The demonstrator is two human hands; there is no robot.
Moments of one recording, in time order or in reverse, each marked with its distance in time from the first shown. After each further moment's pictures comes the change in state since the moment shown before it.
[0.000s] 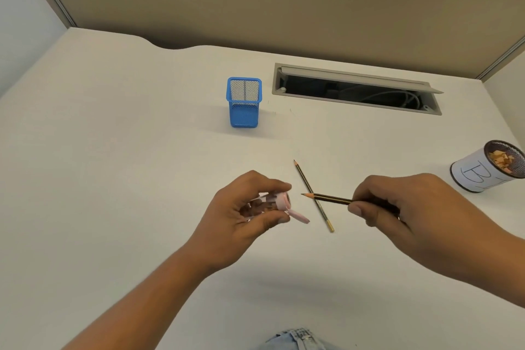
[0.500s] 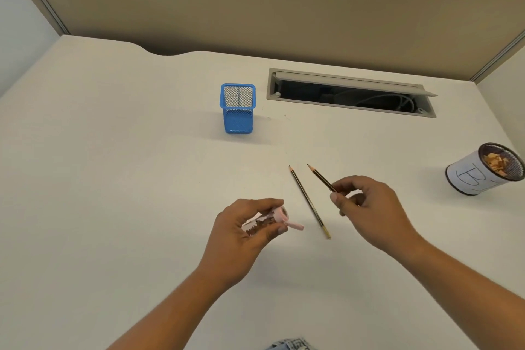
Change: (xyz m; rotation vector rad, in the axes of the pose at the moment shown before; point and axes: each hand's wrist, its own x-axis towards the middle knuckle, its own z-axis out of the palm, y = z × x) left_hand -0.008 -0.030 0.026 -0.001 0.185 -0.178; right_hand 0.039 0.060 0.091 0.588 0.265 0.410
